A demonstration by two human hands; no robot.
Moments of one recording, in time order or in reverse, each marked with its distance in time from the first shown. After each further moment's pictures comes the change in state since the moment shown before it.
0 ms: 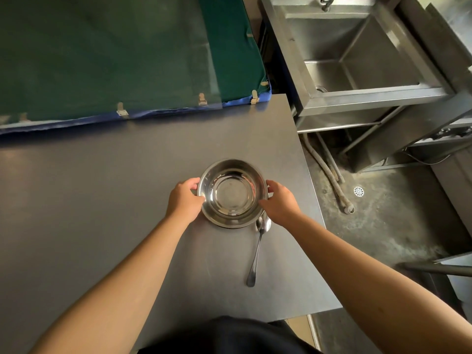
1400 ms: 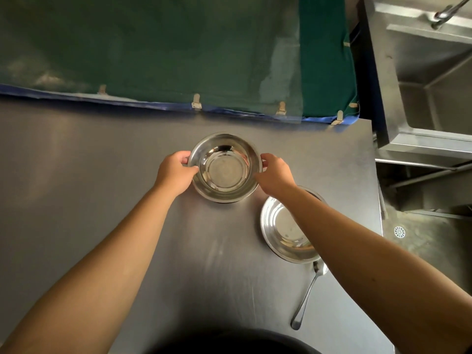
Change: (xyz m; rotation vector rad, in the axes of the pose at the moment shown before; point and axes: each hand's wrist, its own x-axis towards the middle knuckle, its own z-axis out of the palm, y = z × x) left_hand 0.103 -0.074 -0.151 -0.173 0.192 -0.138; right_hand 0.096 -0.188 0.097 -0.083 -0.153 -0.154
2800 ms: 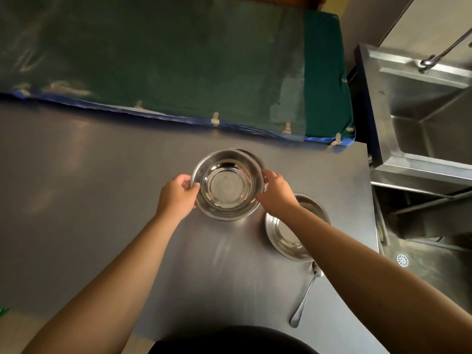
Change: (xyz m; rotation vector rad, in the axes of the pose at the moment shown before) left_hand -0.084 -0.029 -0.029 -0.142 0.146 -0.006; right_hand -0.069 -0.011 -0.002 -0.130 -0.029 -0.175
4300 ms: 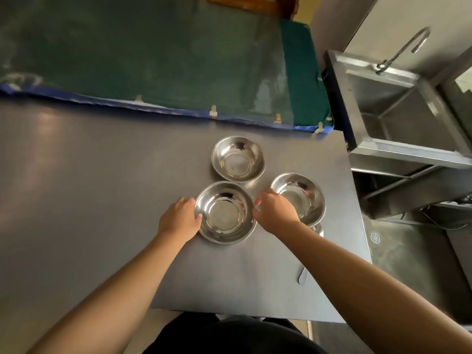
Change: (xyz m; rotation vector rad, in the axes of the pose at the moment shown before) left_hand -0.068 -0.080 -0.042 0.748 -0.215 0.333; right_hand -0.118 -0.016 0.059 -0.408 0.066 -0.064
